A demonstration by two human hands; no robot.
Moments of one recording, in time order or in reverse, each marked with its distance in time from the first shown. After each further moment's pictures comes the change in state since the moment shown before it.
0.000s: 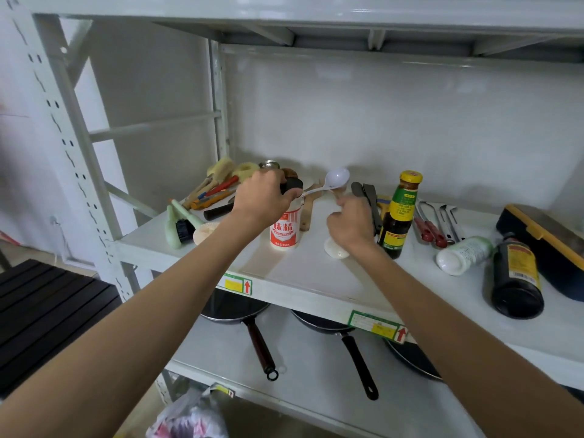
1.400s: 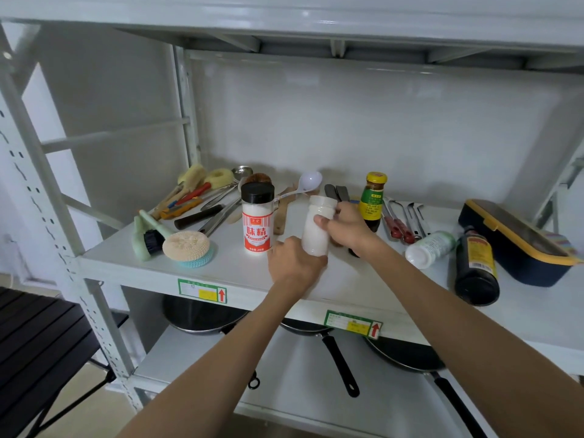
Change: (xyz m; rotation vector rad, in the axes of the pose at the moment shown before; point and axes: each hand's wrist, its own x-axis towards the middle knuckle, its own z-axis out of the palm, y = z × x) left_hand -0.065 0.069 0.115 -0.383 -0.166 -0.362; right_hand 0.014 0.043 -0.026 0.319 -0.213 0.182
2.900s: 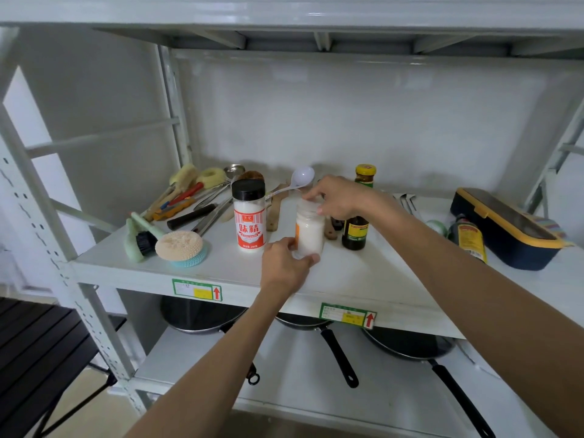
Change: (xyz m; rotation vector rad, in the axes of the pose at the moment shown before) left_hand 0.001 -0.024 0.009 -0.187 -0.057 0.052; right_hand -0.024 -0.074 -0.045 -0.772 -0.369 -0.271
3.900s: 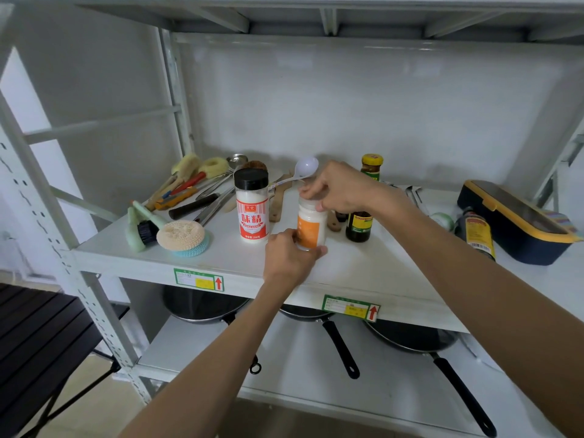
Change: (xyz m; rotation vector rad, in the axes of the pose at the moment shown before) left_hand -0.003 0.002 0.001 0.036 0.006 0.003; right_hand -0.003 0.000 0.007 0.155 0.096 -0.108
